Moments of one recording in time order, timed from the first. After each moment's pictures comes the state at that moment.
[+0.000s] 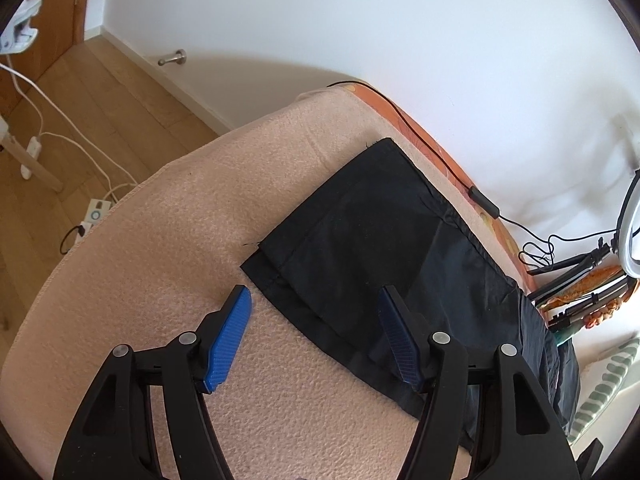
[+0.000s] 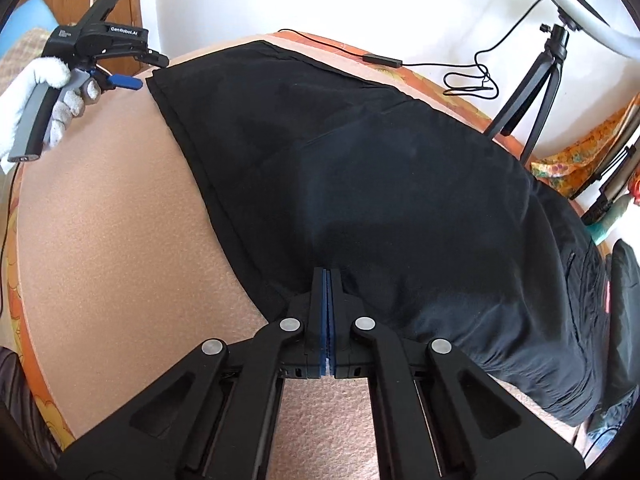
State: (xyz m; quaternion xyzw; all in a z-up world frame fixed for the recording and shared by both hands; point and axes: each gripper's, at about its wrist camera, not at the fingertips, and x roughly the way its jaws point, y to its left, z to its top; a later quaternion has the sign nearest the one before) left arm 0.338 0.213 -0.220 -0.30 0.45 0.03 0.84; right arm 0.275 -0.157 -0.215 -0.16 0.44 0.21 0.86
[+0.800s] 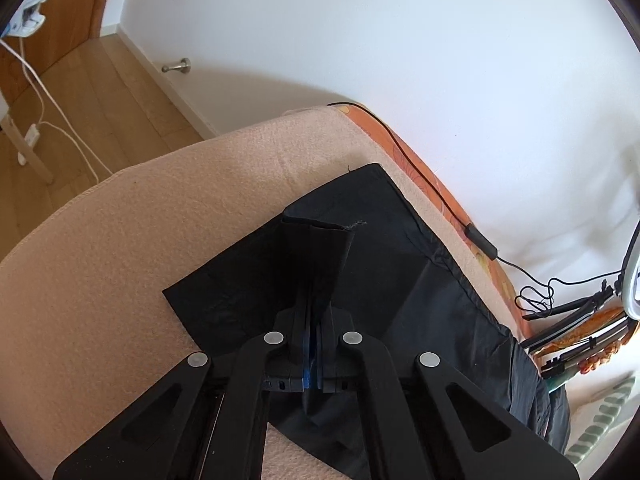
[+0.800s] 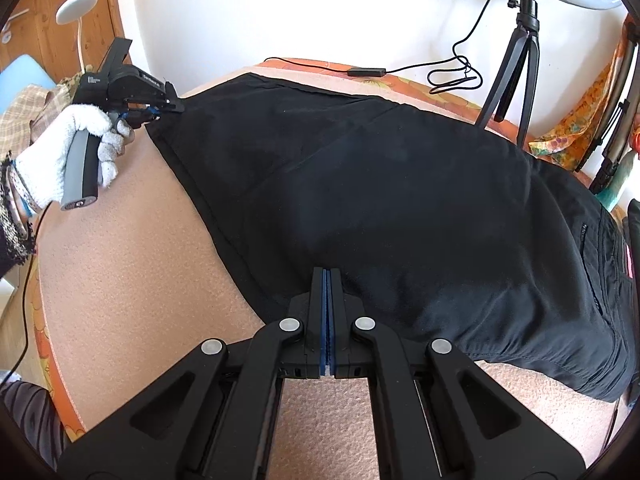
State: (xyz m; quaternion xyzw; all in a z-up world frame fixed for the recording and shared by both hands) left arm 0.364 0.188 -0.226 -0.33 0.39 0.06 0.86; right arm 0.273 -0.168 -0.206 -0.07 0.43 0.22 0.88
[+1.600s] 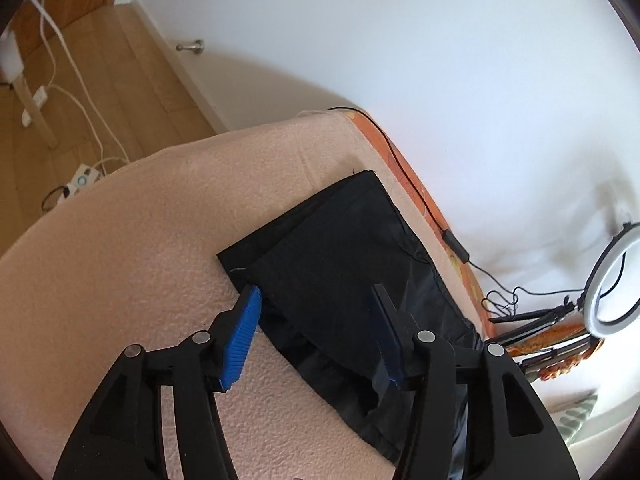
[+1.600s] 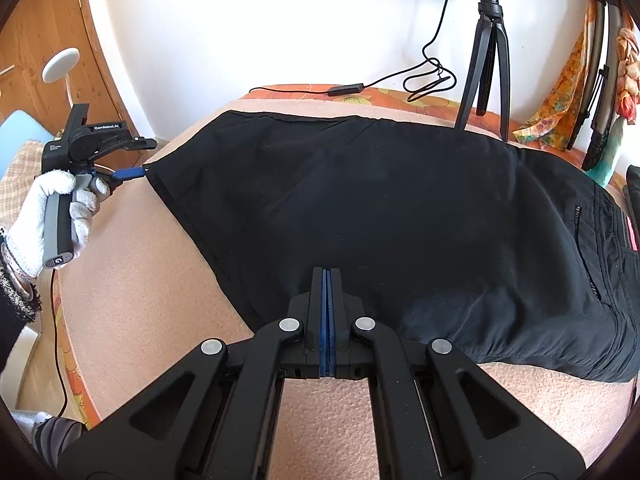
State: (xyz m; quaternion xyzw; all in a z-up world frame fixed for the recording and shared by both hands) left arm 0.321 0.219 -0.213 -0.42 0.39 0.04 0.82; right arm 0.284 -0.188 -0.192 -0.01 0.42 0.21 0.88
